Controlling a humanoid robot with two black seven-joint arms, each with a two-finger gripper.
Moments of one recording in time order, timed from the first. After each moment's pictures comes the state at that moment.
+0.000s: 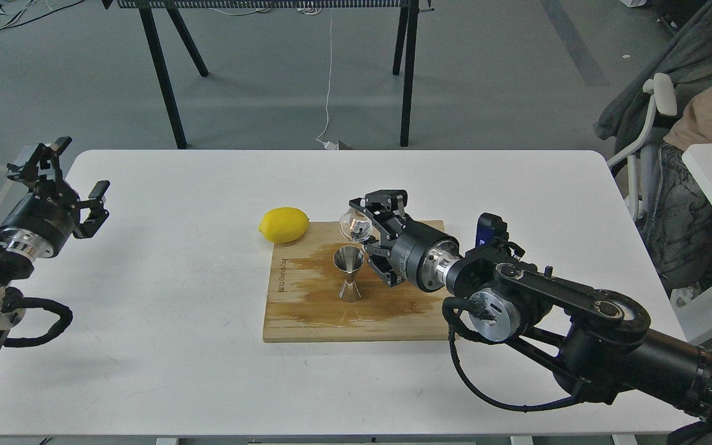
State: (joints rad) left arm -0.56 0.48 -0.83 -0.46 0.34 -0.49 -0.49; right arm 0.69 -0.22 0.44 1.45 -0.36 -0.35 -0.11
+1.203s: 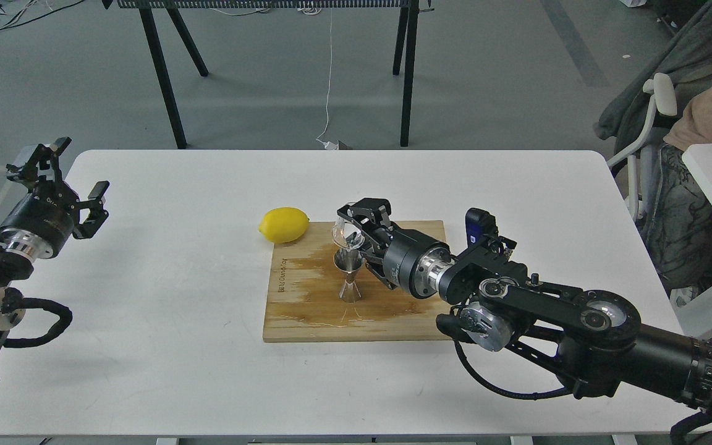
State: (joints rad) left arm -0.55 0.48 -0.83 -0.46 0.34 -0.49 -0.49; right arm 0.75 -0.23 0.33 1.44 -0.51 -0.35 -0.11
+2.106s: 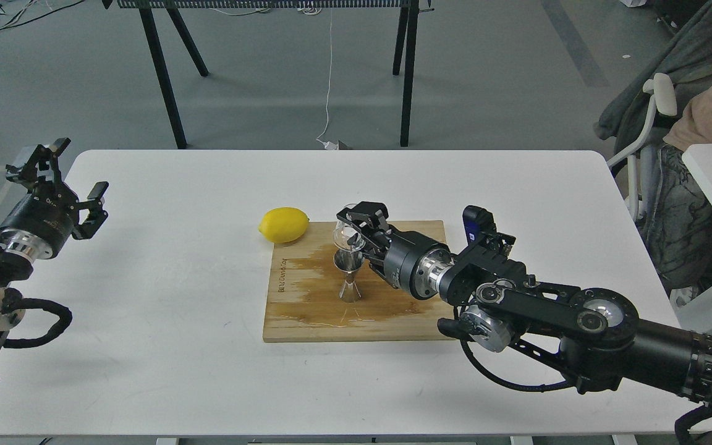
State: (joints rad) left arm -0.55 0.48 -0.83 -0.46 0.34 -0.49 -0.49; right arm 0.78 -0.24 0.27 1.43 -0.56 -0.35 -0.11
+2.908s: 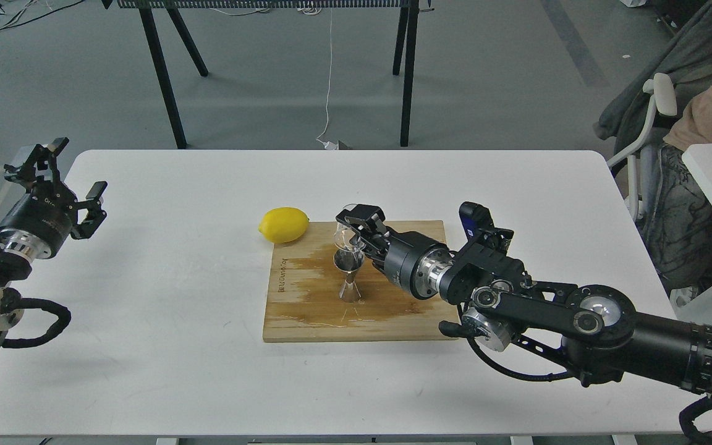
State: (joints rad) left arm -0.55 0.48 -0.83 -0.46 0.34 -0.49 -0.49; right arm 0.83 -0.24 0.21 1.42 -0.62 -0.35 -0.11
